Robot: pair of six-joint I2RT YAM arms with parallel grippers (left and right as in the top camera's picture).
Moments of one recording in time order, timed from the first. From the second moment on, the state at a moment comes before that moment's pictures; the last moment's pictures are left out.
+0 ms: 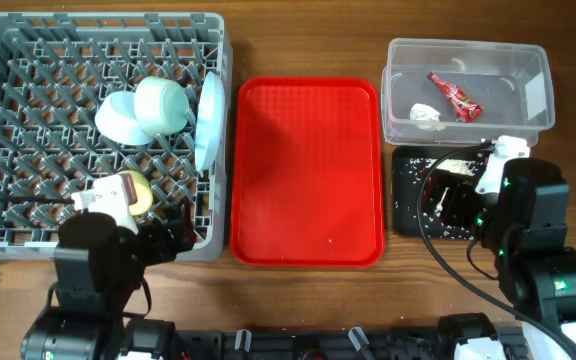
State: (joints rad) left arm -0.10 0.57 0.84 -0.96 0.02 -0.38; right arm 0.09 0.80 0.93 -0.90 -0.01 0.27
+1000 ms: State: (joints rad) left arm -0.10 0.57 0.84 -0.96 0.02 -0.38; right arm 0.09 0.09 0.33 -0.11 0.00 0.15
